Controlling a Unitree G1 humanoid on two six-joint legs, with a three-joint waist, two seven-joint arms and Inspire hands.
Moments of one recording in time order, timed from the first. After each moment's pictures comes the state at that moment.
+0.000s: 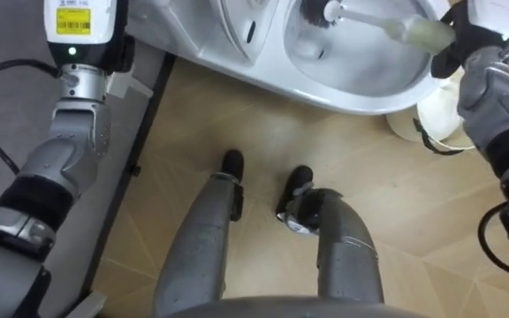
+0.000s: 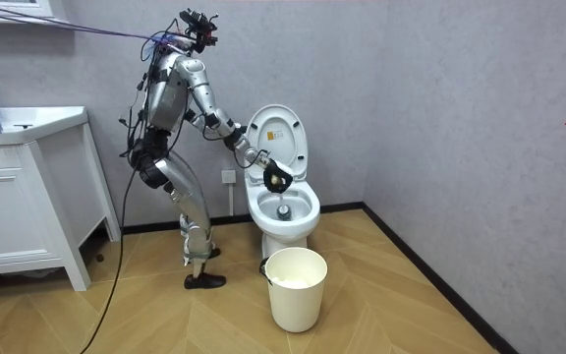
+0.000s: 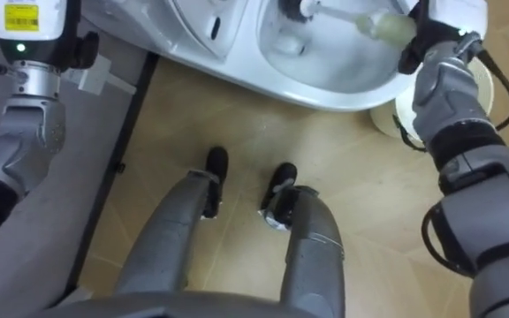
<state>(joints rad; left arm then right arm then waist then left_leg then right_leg) -0.38 0.55 -0.44 0.54 0.83 0.09 0.69 -0.65 -0.54 0.55 0.96 -0.60 0.21 -0.27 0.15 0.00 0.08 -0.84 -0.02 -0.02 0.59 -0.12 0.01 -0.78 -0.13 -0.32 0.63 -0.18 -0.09</state>
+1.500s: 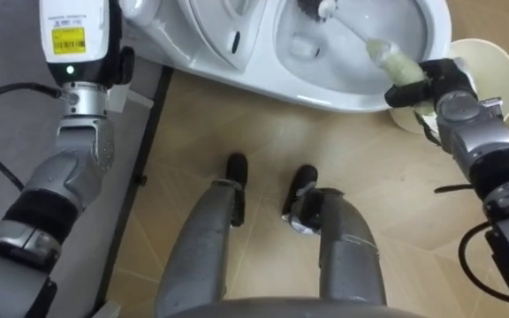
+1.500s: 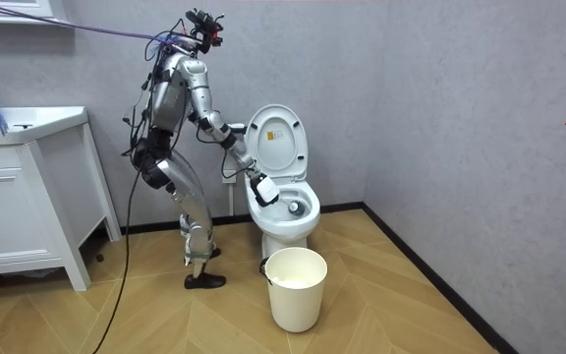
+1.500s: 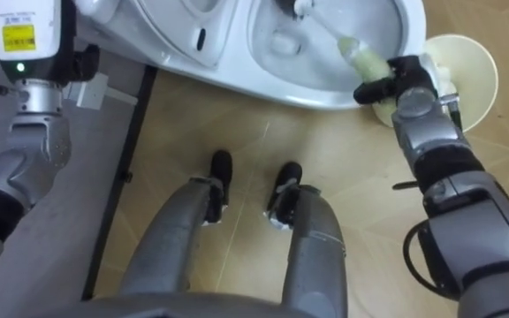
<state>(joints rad) -0.35 0.53 -0.38 0.58 0.80 0.05 0.80 -0.56 -0.49 0.36 0.88 0.27 0.27 -0.22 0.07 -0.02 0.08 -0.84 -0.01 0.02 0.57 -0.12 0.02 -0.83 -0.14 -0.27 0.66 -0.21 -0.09</state>
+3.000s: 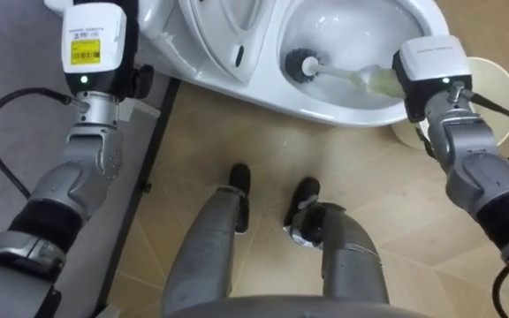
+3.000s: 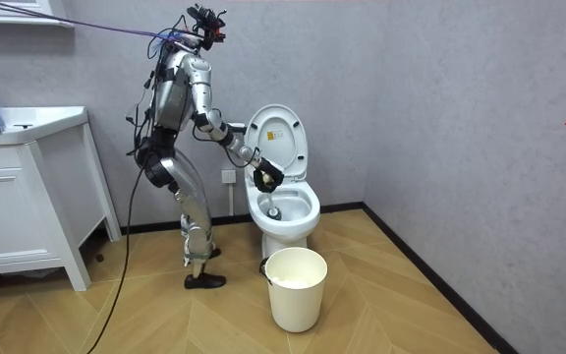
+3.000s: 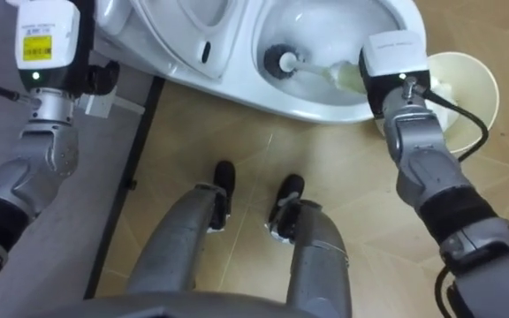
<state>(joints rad) -0.29 0.51 -0.37 0.53 0.79 -0.05 0.71 -0.35 -0.59 0.53 0.50 -0.90 0.26 -0.10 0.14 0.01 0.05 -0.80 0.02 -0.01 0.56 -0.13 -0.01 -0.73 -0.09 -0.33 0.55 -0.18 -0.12</state>
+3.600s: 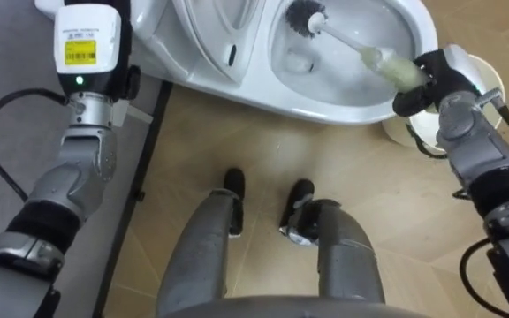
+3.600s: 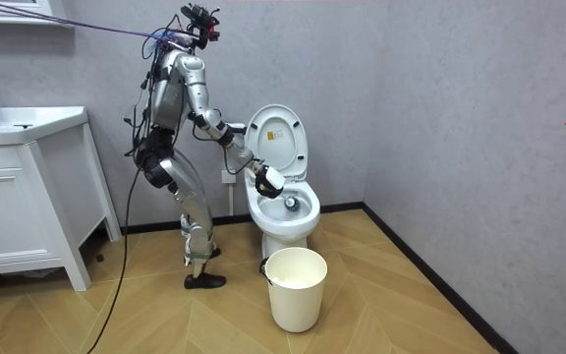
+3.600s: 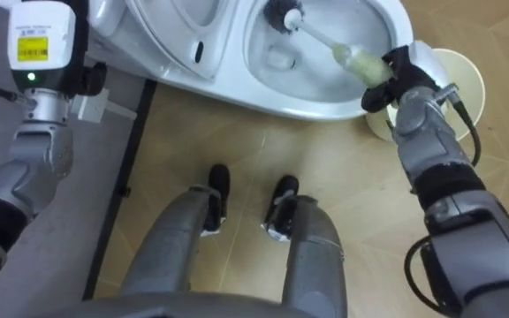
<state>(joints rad) -0.30 0.50 -0.35 0.55 0.86 0.04 0.68 -0.47 -0.48 0.33 0.79 -0.36 0.20 -0.15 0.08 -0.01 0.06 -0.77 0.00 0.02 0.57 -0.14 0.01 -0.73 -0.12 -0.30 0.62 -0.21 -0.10</state>
